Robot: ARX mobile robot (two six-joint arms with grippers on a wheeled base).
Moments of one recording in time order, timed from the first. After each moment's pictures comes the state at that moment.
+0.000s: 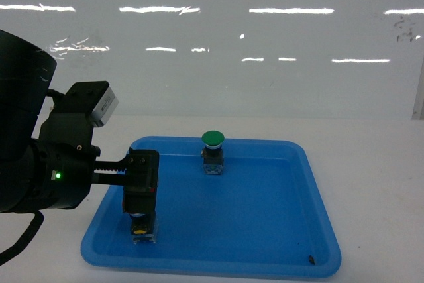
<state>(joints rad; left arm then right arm) -0.26 1.80 0.71 0.32 0.03 -0.16 0.22 1.14 0.02 0.89 0.12 -0.02</state>
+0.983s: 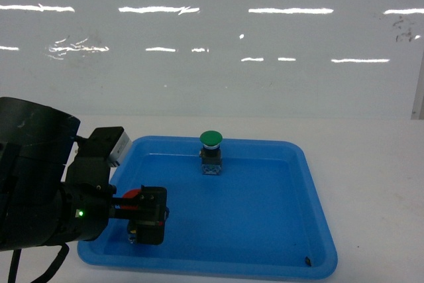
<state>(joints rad) -0.22 2.05 0.72 0.50 0.14 -0.16 0.22 1.14 0.02 0.89 0.12 -0.02</state>
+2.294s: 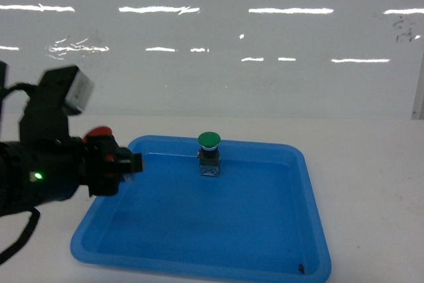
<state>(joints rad) -0.20 1.81 0.58 0.68 0.09 -0.21 0.22 1.14 0.02 0.89 0.12 -0.02</state>
